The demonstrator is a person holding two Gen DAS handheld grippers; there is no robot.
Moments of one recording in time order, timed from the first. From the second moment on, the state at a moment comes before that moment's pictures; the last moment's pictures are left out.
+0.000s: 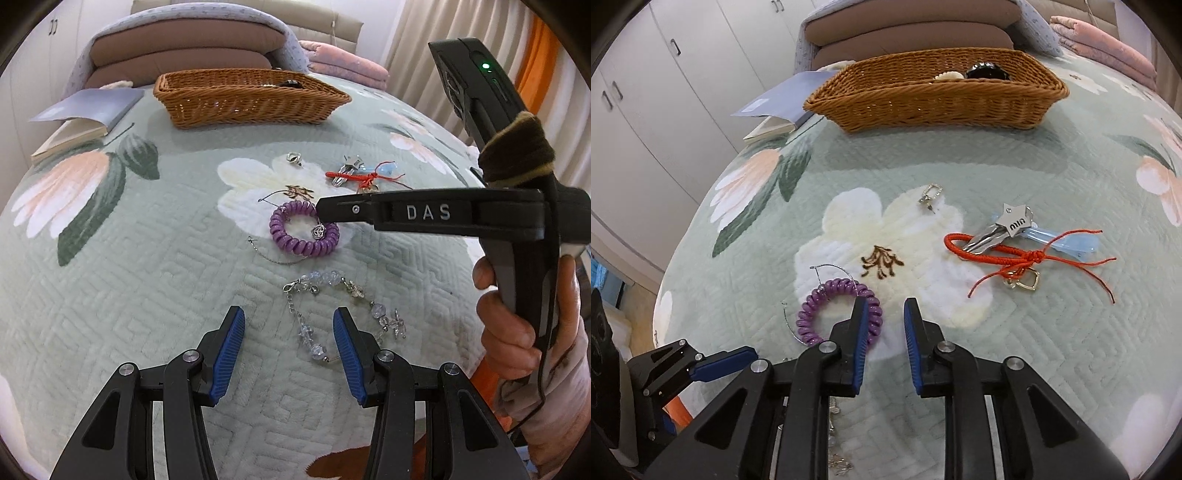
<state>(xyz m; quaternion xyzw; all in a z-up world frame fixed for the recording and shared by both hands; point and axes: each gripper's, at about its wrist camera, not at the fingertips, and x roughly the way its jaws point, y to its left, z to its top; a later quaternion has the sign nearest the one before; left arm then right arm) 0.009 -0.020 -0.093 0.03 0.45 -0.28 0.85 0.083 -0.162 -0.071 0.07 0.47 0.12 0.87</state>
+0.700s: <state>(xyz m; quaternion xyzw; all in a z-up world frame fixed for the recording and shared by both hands) 0.002 -0.020 -0.100 0.06 0.43 -0.27 0.86 0.107 -0.128 -0.043 -0.02 0.44 0.11 0.89</state>
